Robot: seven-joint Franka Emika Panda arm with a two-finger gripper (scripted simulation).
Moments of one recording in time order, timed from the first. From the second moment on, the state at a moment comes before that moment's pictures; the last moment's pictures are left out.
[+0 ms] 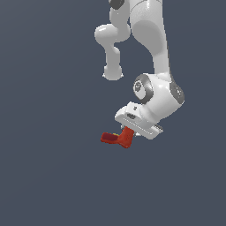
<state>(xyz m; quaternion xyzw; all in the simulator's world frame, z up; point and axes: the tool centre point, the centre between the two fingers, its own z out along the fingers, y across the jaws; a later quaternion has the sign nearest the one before) 0.021 0.078 0.114 0.96 -0.16 0.01 0.21</state>
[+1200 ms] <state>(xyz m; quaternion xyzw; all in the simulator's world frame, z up) -0.064 0.069 0.370 0.96 -0.16 0.01 0.21</state>
